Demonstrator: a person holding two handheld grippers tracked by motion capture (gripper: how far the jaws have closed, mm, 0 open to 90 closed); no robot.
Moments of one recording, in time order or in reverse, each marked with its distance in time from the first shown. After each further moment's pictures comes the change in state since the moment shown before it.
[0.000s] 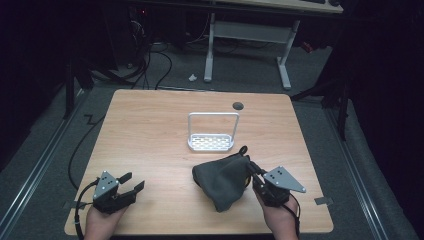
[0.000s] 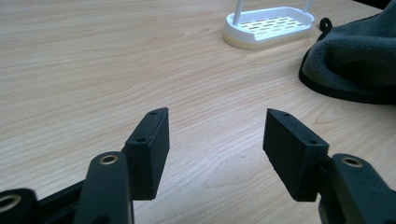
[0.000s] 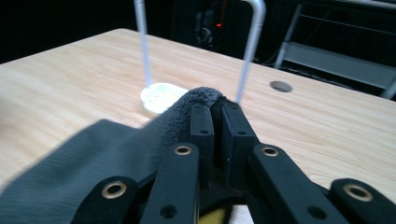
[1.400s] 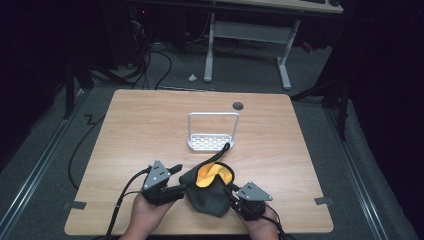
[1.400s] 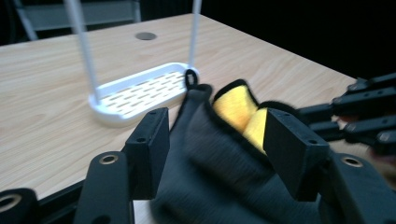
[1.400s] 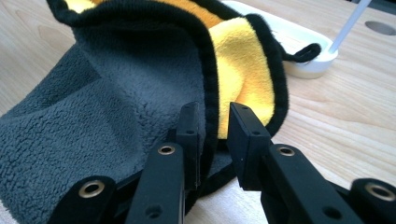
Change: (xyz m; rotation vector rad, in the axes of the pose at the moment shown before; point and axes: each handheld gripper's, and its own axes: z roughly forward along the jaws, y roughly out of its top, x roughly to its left) left arm -0.113 0.077 0.059 -0.014 -0.228 0.076; right arm 0.038 -0.056 0.033 0.187 0.144 -0.083
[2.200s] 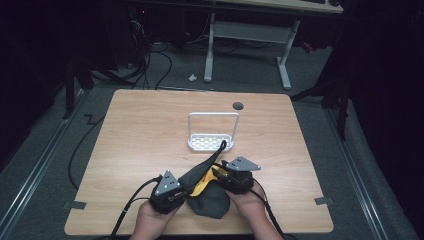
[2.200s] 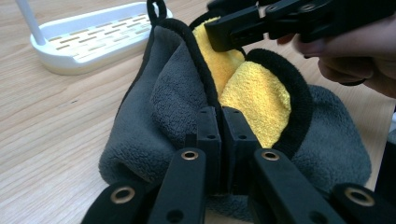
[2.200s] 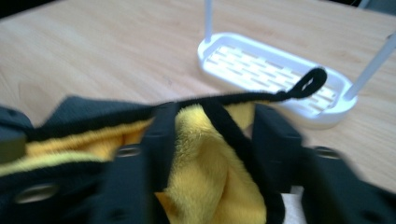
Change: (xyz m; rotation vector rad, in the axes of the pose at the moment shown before) left arm -0.003 -0.037 0.003 0.125 -0.045 0.017; right arm -0.020 0.047 0.049 0.009 0.043 0.068
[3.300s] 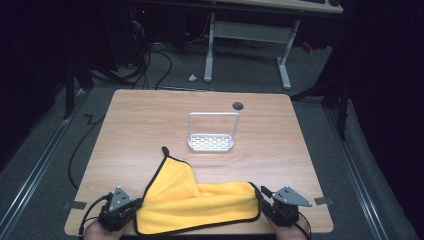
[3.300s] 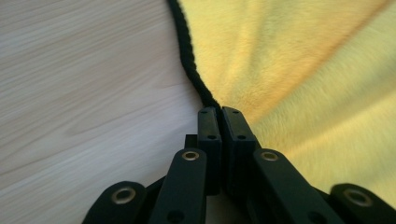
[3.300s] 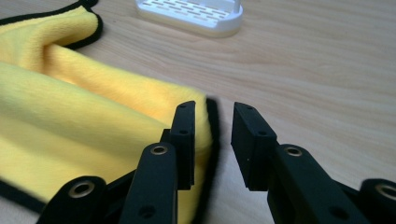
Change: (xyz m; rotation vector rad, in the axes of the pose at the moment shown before) left arm 0.067 -0.080 -0.086 0.223 0.322 -0.076; right arm -0.031 -0.074 -0.104 0.002 -0.152 0.071
